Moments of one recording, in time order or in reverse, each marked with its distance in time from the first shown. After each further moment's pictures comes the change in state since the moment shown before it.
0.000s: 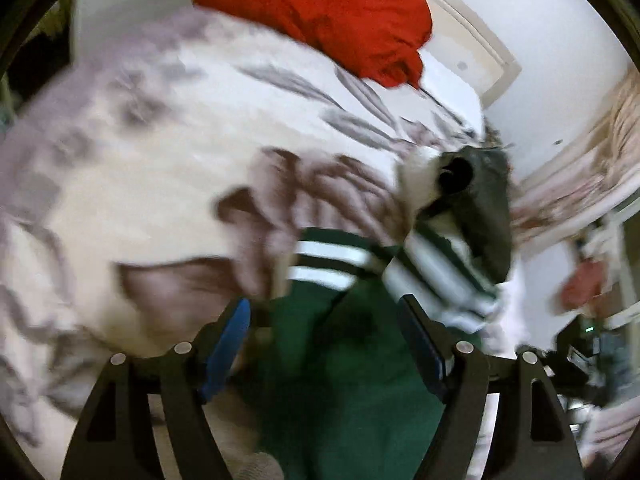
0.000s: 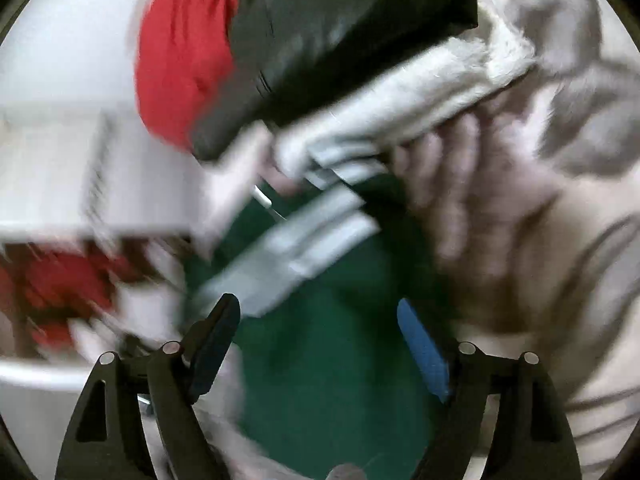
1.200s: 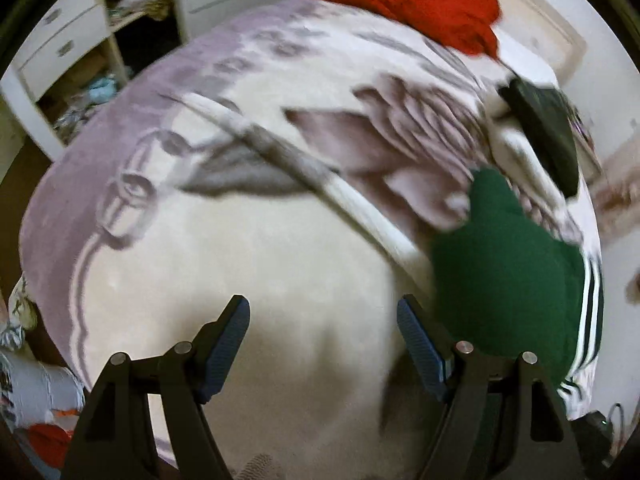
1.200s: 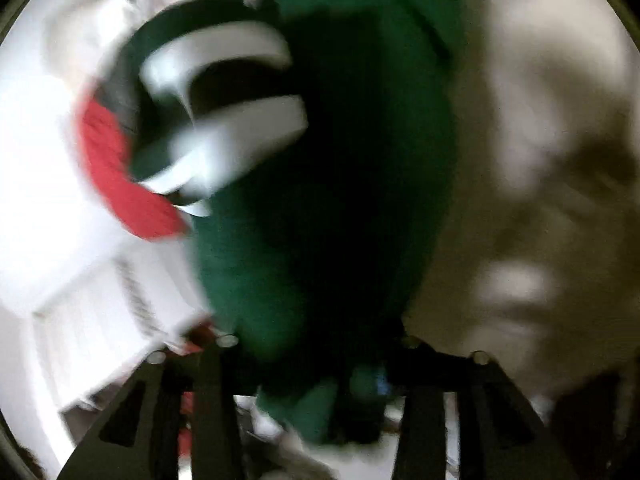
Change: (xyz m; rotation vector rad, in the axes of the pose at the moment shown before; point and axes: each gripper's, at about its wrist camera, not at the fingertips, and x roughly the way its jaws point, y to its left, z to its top) left arm -0.088 0.003 -0.182 -0.068 0.107 0.322; right arm -0.058 -0.143 -0.309 0.768 0.017 0.236
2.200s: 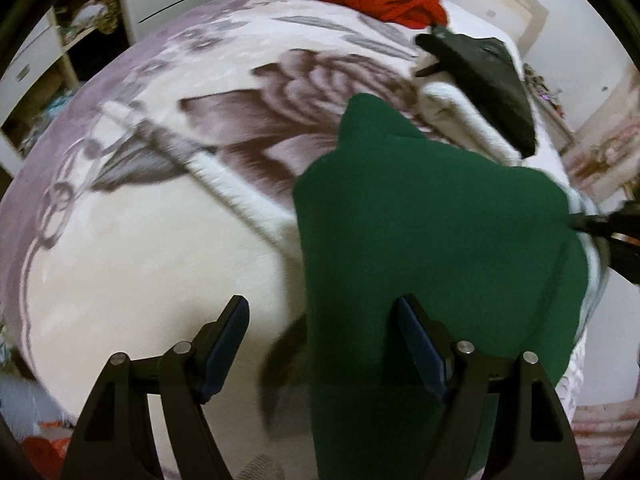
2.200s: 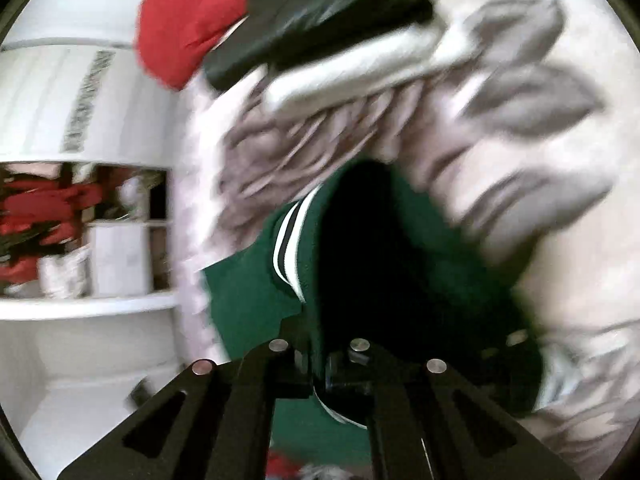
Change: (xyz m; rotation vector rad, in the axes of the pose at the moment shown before) left arm 0.019 -0.108 -0.018 0.085 -0.009 -0.084; right arm -0.047 0.305 0.118 -0.842 -0.004 -0.412
